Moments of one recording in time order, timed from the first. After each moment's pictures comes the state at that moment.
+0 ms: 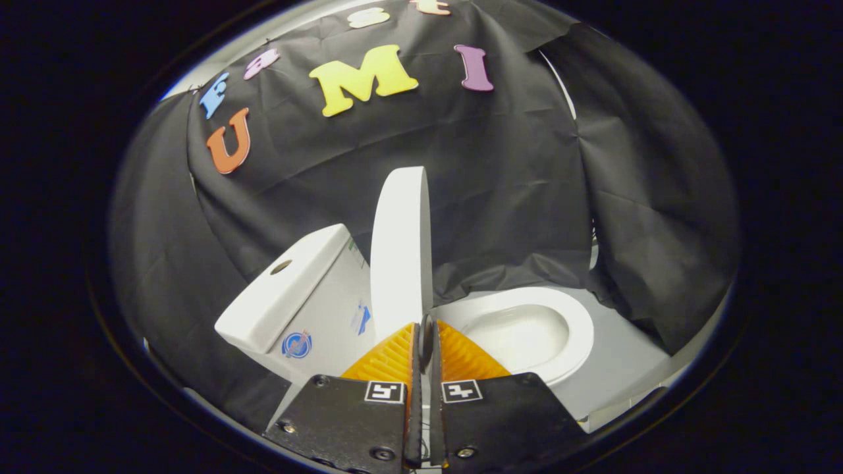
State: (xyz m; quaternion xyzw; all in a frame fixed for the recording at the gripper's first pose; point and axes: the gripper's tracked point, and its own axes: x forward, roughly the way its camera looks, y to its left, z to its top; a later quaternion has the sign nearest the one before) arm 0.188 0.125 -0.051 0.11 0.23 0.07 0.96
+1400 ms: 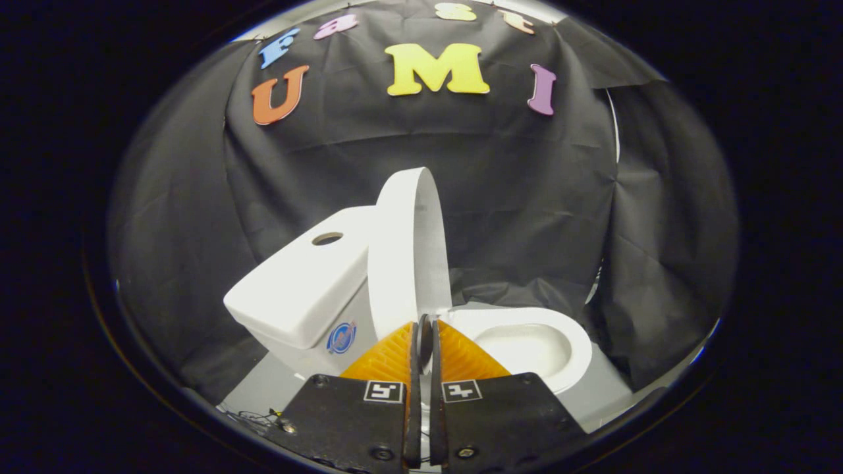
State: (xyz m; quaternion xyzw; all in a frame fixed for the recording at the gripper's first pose) arm 0.179 0.229 -0.047 -0.02 0.23 0.07 0.97
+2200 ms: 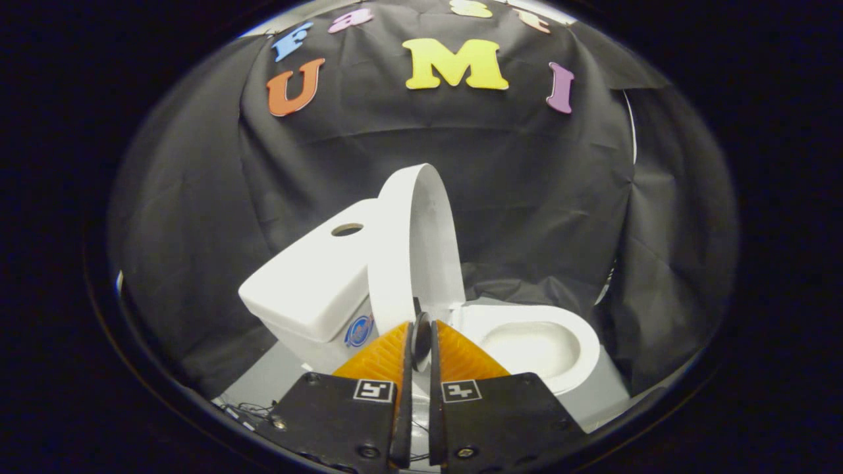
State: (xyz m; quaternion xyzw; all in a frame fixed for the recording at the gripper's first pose) arm 0.167 0.247 -0.038 0.00 0.24 0.13 0.96
